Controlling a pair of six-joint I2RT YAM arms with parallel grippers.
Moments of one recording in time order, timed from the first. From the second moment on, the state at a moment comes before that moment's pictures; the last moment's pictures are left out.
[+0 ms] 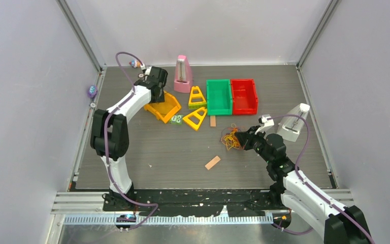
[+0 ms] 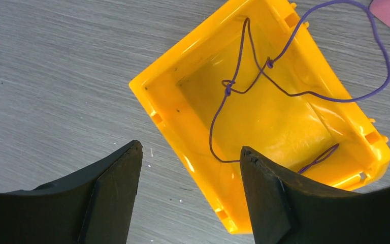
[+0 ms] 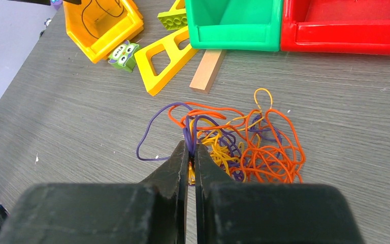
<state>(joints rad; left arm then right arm) -0.31 1.90 1.52 -0.61 -0.52 -0.35 0.39 0.73 0.18 0.35 -0.12 0.42</state>
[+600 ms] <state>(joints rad) -0.31 1.85 1.68 -0.66 -0.28 -0.29 0.39 0.73 0.18 0.35 -0.12 0.42</state>
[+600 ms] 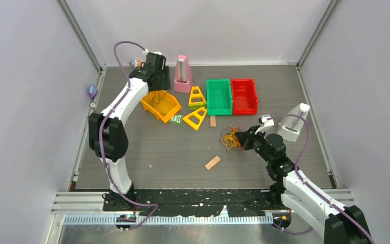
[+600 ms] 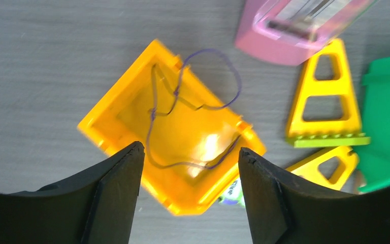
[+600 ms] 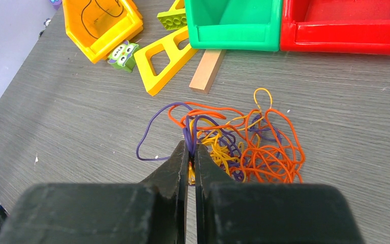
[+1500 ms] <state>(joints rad) -0.34 2.32 2.18 -0.88 -0.19 0.00 0.39 0.73 0.18 0.35 -0.12 0.42</state>
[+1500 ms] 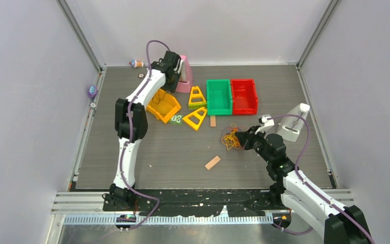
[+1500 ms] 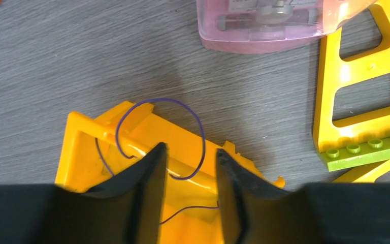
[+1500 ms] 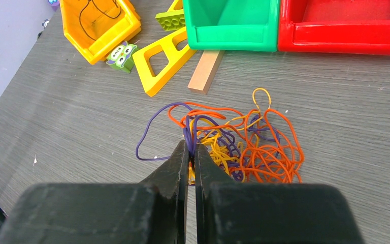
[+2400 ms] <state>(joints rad) -0.34 1.91 1.67 -0.60 -0.32 -0.16 0.39 0.73 0.18 0.35 -0.11 0.42</state>
